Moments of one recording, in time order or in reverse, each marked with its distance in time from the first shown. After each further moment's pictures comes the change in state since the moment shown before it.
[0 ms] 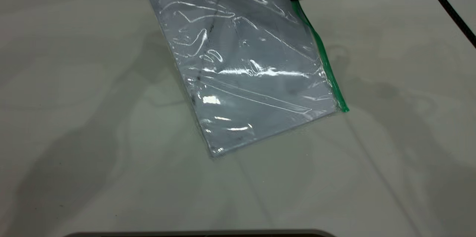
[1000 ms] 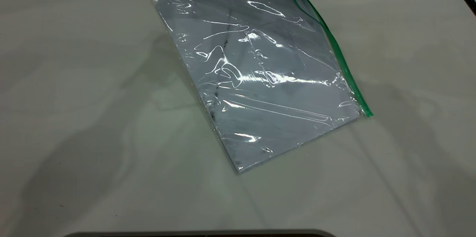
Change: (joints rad) left arm -0.039 0.002 0.041 0.017 0.000 0.027; right arm 0.000 -0.069 -0.001 0.015 0.086 0.002
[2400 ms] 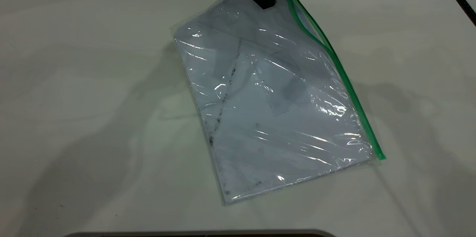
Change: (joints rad) left arm -0.054 -0.028 0.160 0.049 -0.057 0.107; right arm -0.008 0.009 -0.002 -0.062 0.145 -0.007
